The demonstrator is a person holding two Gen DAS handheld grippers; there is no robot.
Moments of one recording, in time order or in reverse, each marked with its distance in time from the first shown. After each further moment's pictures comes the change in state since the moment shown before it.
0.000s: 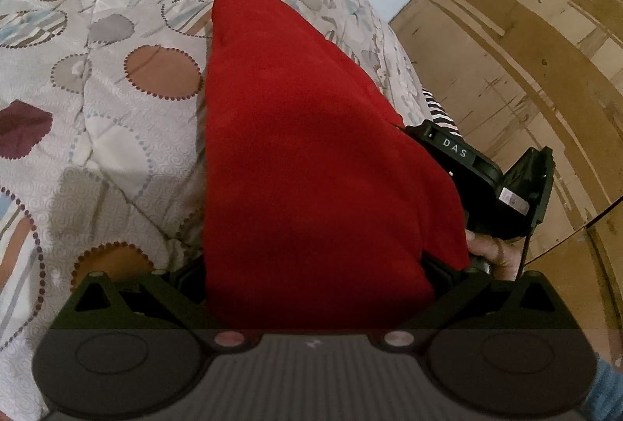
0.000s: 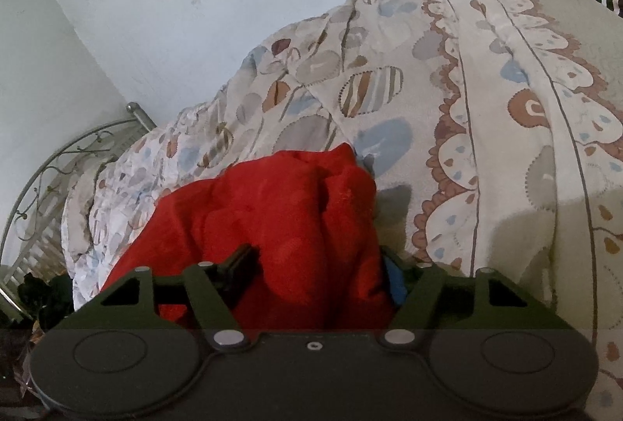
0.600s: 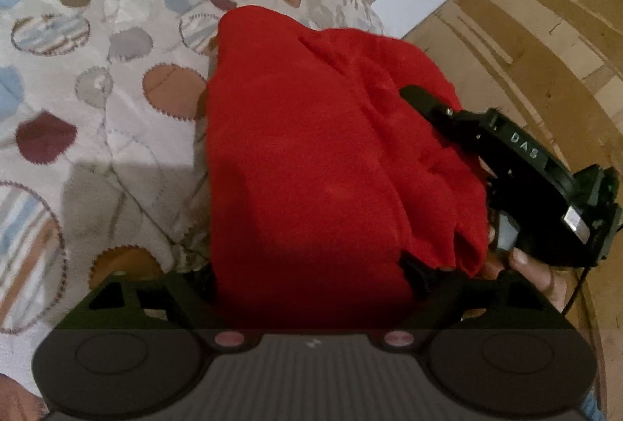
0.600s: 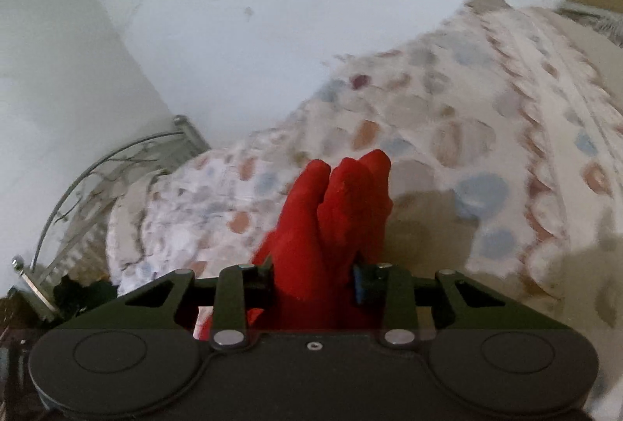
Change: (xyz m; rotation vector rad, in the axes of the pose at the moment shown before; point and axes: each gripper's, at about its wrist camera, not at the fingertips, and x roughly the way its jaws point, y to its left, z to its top) left arm -0.032 -0.003 0.015 -0.087 -0.023 -0.007; right arm -0.042 0.086 0.021 -0.070 -0.064 0.135
